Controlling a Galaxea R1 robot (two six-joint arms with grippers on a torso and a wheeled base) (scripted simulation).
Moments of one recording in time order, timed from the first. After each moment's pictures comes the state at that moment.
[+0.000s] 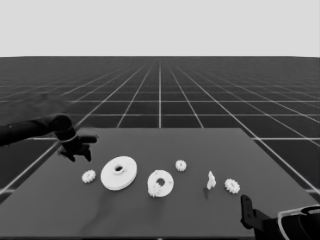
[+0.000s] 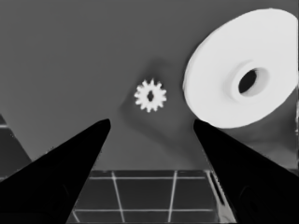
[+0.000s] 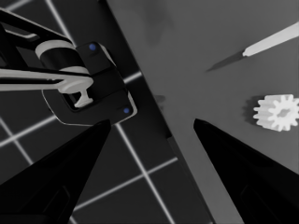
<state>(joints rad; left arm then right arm) -0.08 2.22 -1.54 0.07 1.47 -0.66 -0.35 1.76 -0.39 -0.70 -1.18 0.32</state>
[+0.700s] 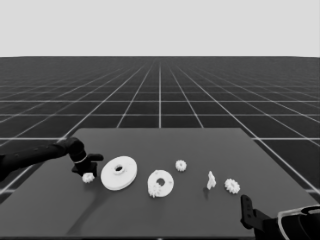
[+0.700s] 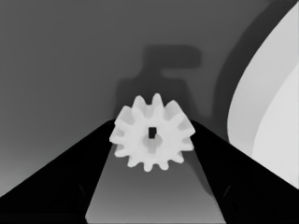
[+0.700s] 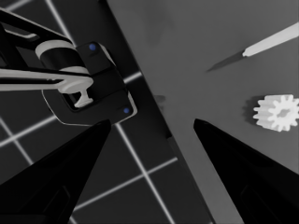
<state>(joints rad) 0.17 2.32 -1.74 0.19 1.27 -0.60 -0.35 1.76 -0.39 -0.70 -1.18 0.32</state>
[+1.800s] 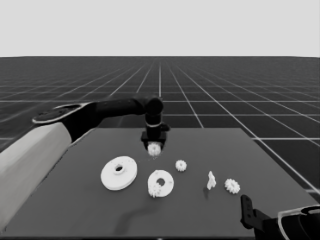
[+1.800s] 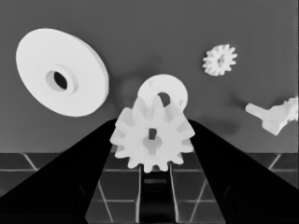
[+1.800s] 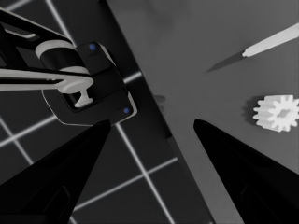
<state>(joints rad) -0.22 3.03 -1.77 -0.04 1.58 -1.25 -0.35 1.76 -0.39 -0.70 -1.18 0.32</state>
